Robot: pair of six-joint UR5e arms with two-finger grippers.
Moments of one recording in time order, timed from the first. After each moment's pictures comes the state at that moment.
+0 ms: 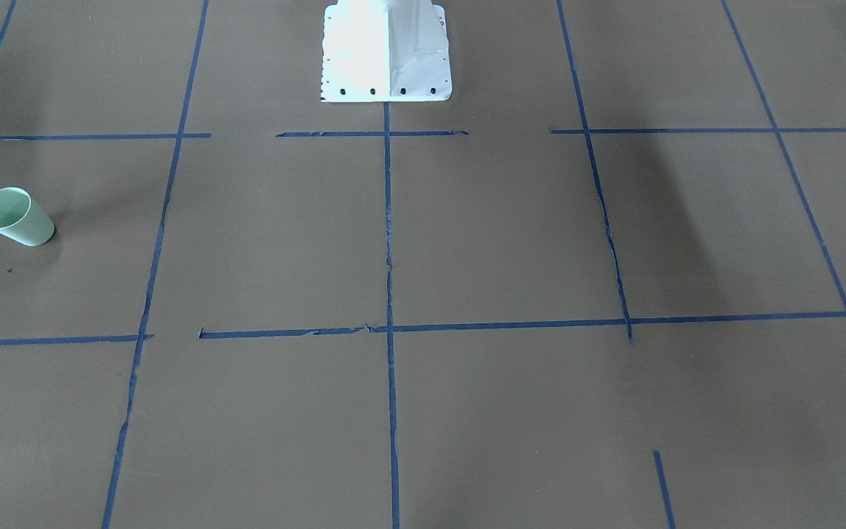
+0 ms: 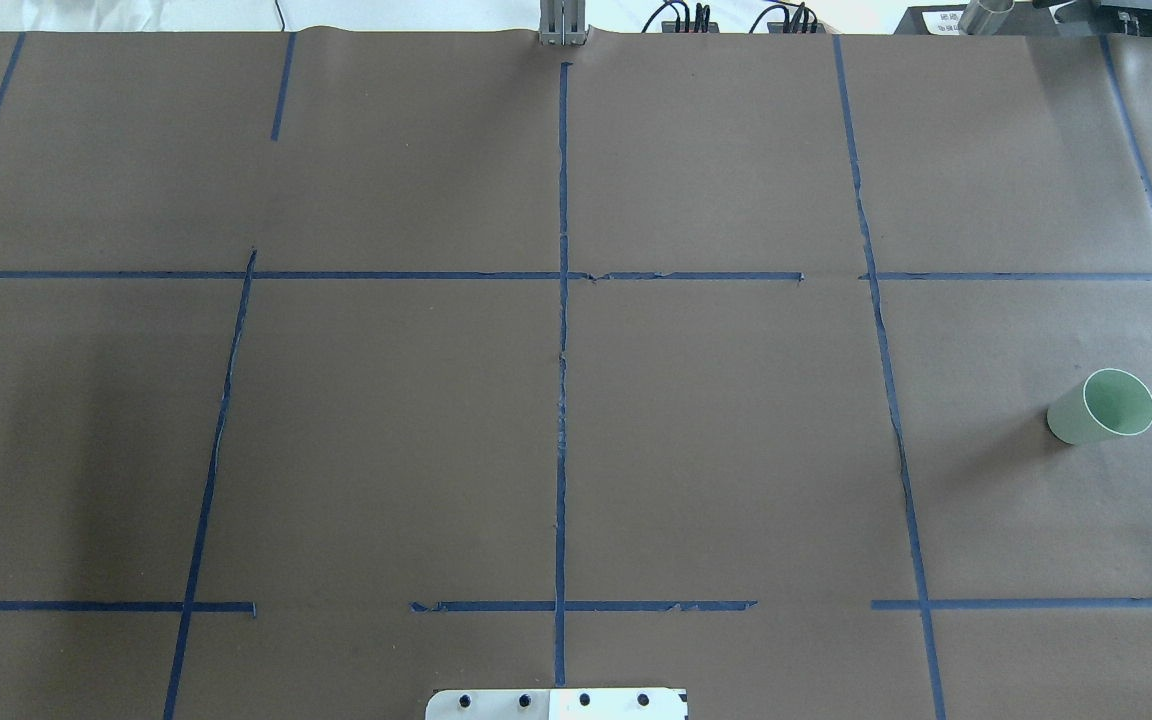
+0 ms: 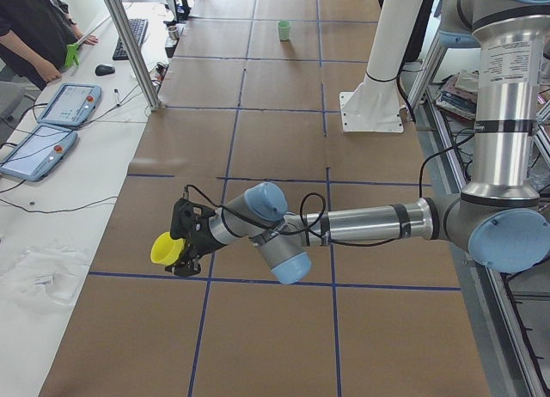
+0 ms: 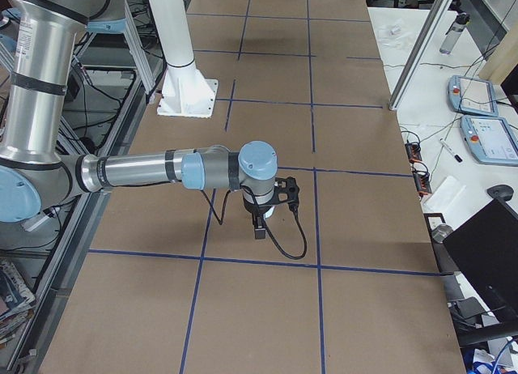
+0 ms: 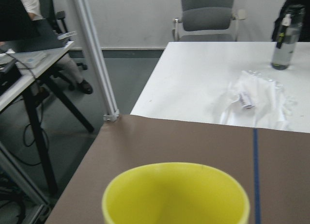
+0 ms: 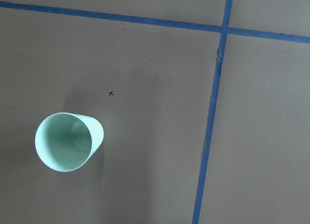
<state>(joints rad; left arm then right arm) -1.53 -1.54 -1.49 -2.70 -1.95 -0.70 1.51 -1.83 1.96 -1.63 2.39 -0.04</state>
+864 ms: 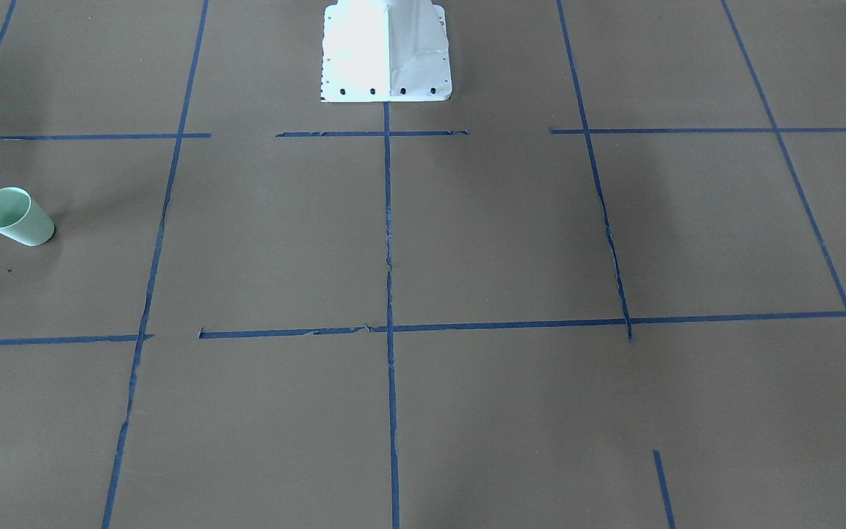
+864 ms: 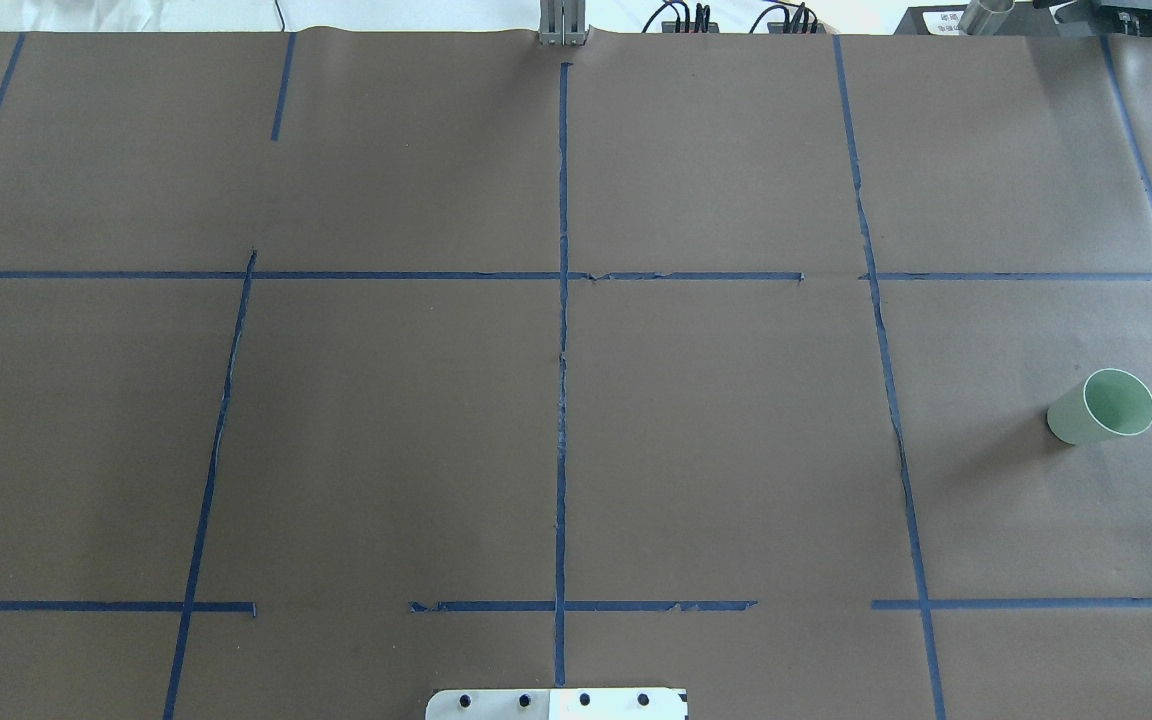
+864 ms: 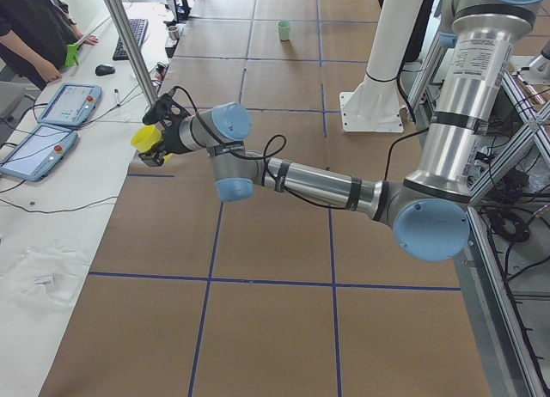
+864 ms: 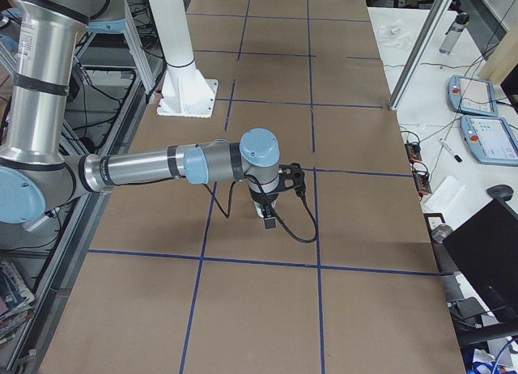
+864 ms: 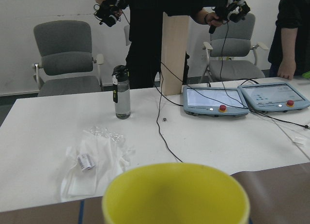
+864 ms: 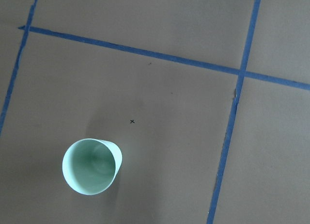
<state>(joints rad) -1.37 -1.81 -1.57 -2.71 -1.95 -0.72 1.51 -1.79 1.98 -1.55 2.40 -0.04</state>
